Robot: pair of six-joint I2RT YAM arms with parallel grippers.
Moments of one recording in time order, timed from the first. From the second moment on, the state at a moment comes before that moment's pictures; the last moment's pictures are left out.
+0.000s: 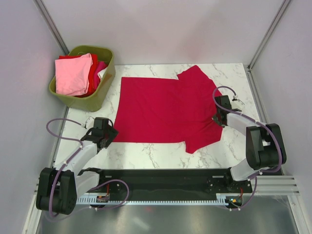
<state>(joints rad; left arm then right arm) -0.15 1.06 0.42 -0.31 -0.22 -1.00 0.11 1.56 0.81 -0.28 0.40 0.90</state>
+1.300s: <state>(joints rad) -0.15 1.08 0.43 -0.33 -0.25 -1.01 0.11 1.28 0.71 -0.41 0.40 0.87</state>
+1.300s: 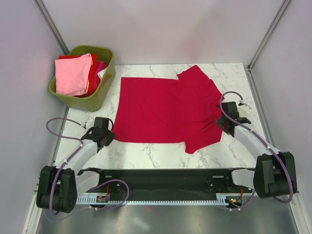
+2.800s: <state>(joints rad) -0.14 1.02 0.49 -0.30 -0.22 -0.99 0.15 0.97 0.54 -0.59 0.29 0.90</state>
